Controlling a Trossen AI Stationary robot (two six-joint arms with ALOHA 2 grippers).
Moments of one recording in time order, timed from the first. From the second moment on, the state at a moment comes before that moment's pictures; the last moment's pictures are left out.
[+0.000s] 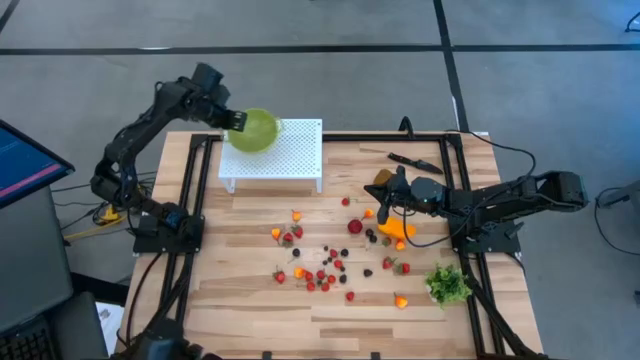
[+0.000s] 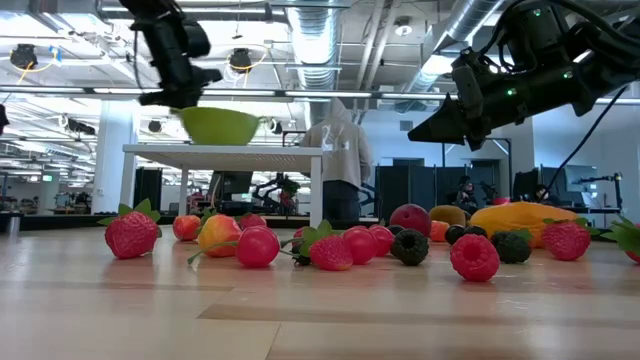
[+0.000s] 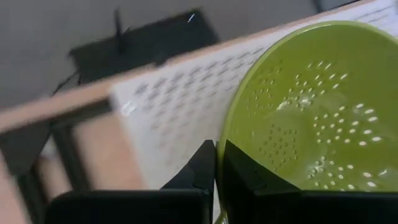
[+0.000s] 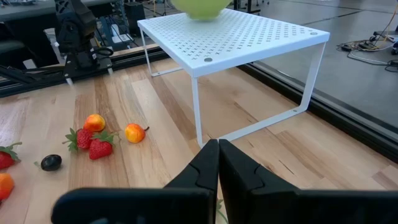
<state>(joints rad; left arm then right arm) 1.11 1.43 1.36 -1.05 0.10 -0.16 -0.14 1.18 0.30 0.63 0.26 0.16</state>
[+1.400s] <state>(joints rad) 1.16 1.37 1.29 -1.01 0.13 -0.05 -0.14 1.18 0.30 0.63 0.26 0.16</state>
